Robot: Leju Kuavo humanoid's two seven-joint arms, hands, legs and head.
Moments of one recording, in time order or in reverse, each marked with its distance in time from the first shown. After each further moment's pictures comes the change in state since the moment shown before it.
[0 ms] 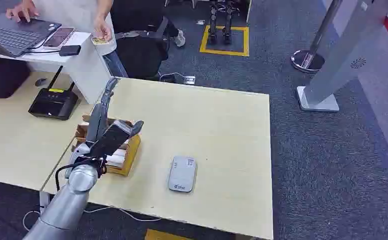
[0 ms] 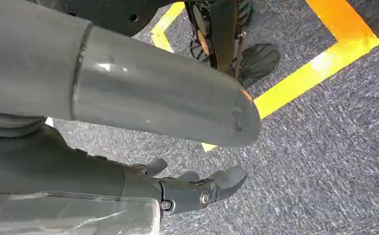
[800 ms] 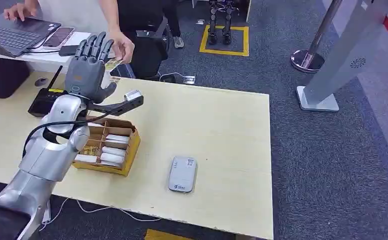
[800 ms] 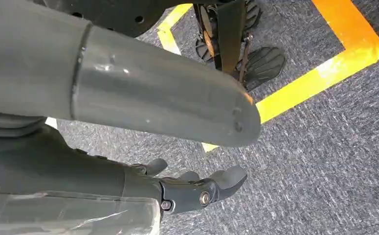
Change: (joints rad) left arm -0.361 0.182 -0.112 0.161 -0.901 -0.113 0.352; right arm -0.004 0.000 -0.018 0.000 0.069 0.032 0.003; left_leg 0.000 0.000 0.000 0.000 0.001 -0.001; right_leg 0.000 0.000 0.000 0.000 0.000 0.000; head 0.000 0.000
